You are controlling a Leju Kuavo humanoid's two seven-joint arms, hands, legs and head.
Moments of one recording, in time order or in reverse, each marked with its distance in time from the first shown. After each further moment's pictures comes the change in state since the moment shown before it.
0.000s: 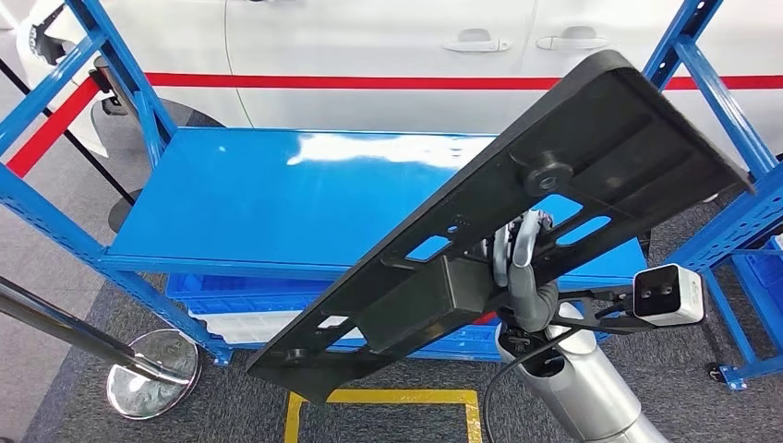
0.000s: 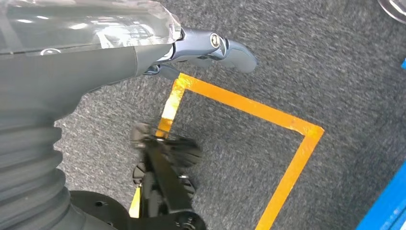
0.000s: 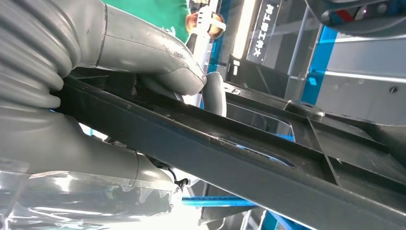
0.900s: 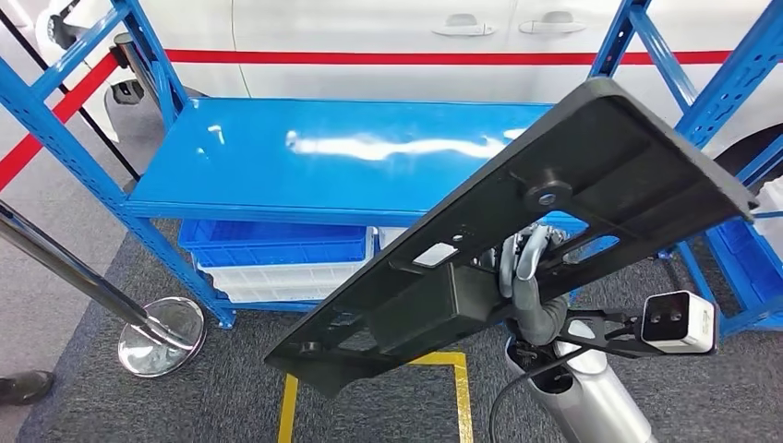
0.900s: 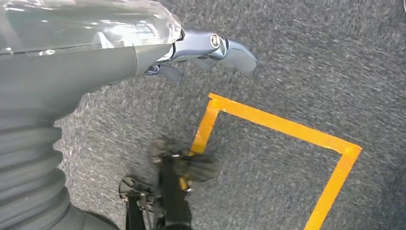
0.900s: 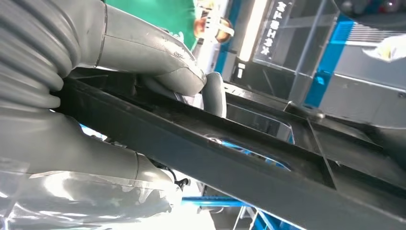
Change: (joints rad) left arm -0.007 0.029 -0.004 -0.006 -0.034 0.005 -0.011; right arm 0.079 0.000 -0.054 -0.049 0.101 -0.042 -0.009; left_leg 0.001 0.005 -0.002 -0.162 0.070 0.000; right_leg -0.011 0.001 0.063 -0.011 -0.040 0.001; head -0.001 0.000
